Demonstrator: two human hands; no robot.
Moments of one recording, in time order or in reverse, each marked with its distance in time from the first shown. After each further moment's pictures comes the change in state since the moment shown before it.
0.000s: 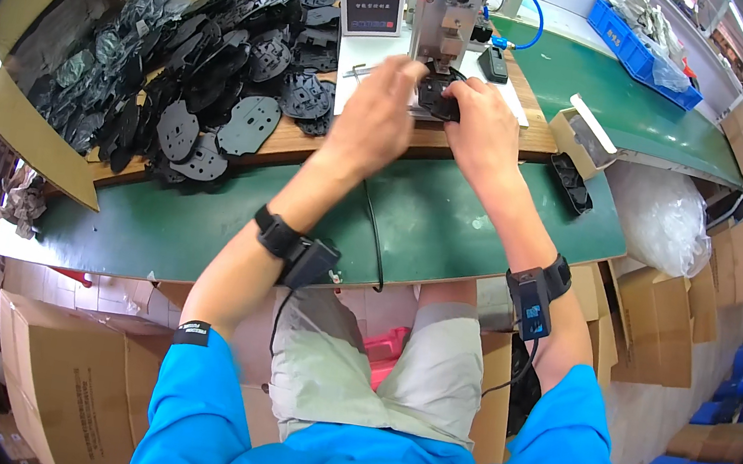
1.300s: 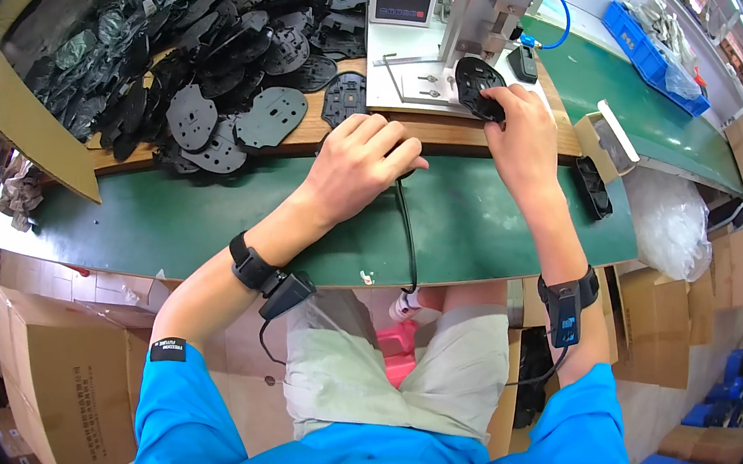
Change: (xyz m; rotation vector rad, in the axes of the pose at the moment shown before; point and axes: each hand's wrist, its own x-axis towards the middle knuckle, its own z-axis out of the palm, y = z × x) left_hand -0.055 0.009 -0.061 0.229 -0.136 0.160; right_hand -0.005 -0.001 -0.006 0.006 -0.076 0.023
